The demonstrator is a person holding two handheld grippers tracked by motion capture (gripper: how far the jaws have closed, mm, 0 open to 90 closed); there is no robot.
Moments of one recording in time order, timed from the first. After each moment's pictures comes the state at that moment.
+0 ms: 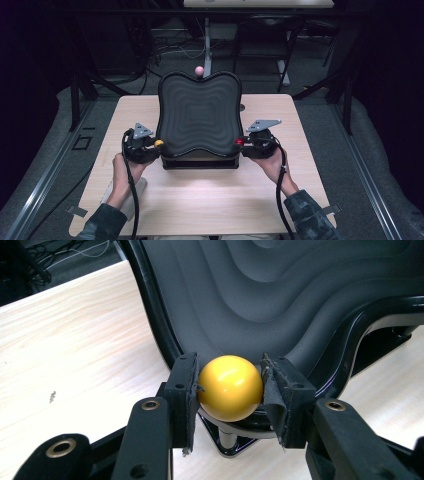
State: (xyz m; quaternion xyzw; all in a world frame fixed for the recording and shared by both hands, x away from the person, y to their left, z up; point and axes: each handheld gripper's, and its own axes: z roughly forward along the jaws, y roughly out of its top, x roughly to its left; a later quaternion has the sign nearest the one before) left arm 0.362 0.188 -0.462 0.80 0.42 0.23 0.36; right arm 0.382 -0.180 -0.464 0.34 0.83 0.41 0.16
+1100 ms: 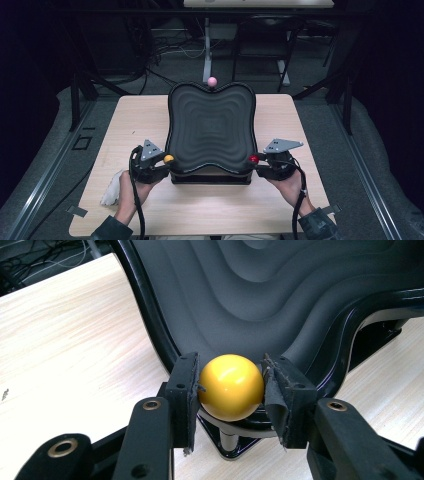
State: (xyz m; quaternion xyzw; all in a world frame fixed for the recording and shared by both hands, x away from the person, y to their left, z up) left arm 0.315 0.165 -0.465 0.81 0.39 0.22 0.38; right arm 0.322 -0.212 -0.466 0.34 0.83 0.41 0.17
